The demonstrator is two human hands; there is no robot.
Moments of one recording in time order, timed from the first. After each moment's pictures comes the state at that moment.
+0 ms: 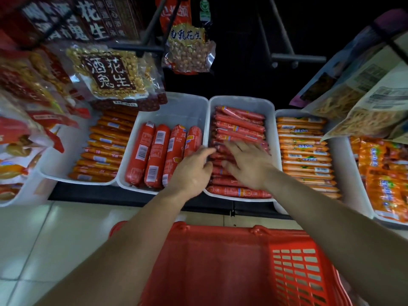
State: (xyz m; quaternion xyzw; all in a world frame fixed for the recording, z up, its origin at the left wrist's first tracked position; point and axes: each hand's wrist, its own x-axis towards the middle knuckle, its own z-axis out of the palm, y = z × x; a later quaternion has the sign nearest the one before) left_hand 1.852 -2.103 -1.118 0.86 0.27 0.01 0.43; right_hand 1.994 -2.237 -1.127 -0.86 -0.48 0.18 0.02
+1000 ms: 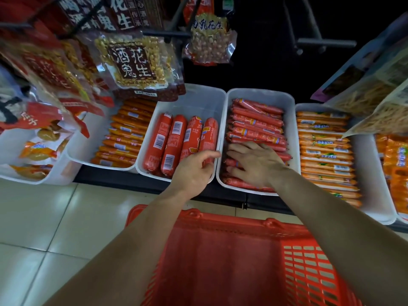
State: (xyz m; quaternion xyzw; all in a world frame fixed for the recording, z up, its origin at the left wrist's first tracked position) left_hand 1.810 -2.098 -1.124 0.82 0.31 0.04 0.48; right_hand 1.978 -2.225 -1.129 -0.81 -0.56 0.18 -0.08
